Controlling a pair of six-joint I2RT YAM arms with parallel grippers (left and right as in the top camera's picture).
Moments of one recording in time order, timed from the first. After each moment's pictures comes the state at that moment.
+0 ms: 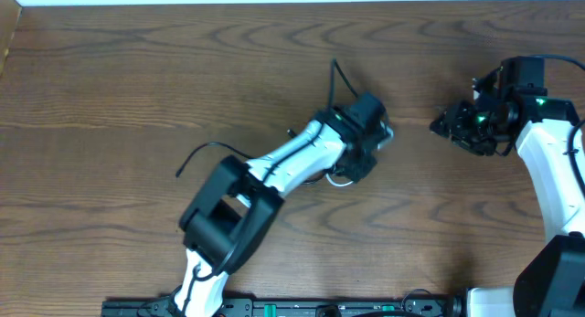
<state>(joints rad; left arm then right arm) -0.74 2.07 1.48 -0.72 0.22 0.07 -0.11 1.58 1.21 -0.89 -0.37 0.36</state>
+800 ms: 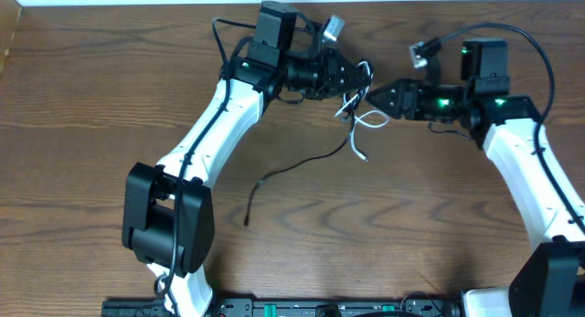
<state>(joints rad) -0.38 1.91 1.57 -0.29 1.09 -0.76 0.09 1.58 1.21 -0.47 -0.89 0.30</state>
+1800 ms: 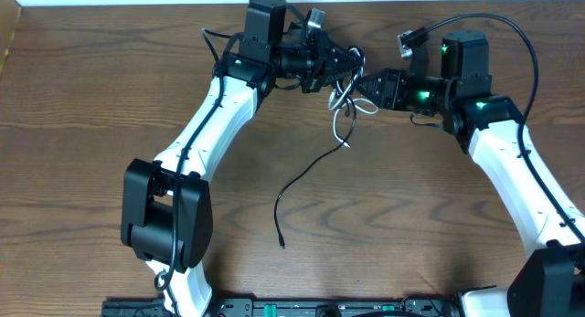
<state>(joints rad) -0.35 1.92 1.57 -0.19 1.04 -1.17 0.17 1.57 1.21 -0.33 -0.72 0.47</state>
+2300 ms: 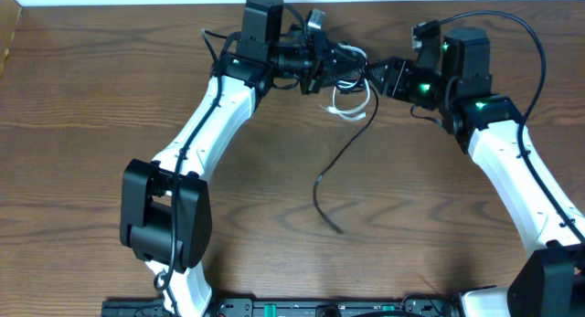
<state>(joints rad) -0.34 1.92 1.57 -0.18 1.13 -1.20 0.18 1.57 1.21 -0.26 -0.53 0.57</state>
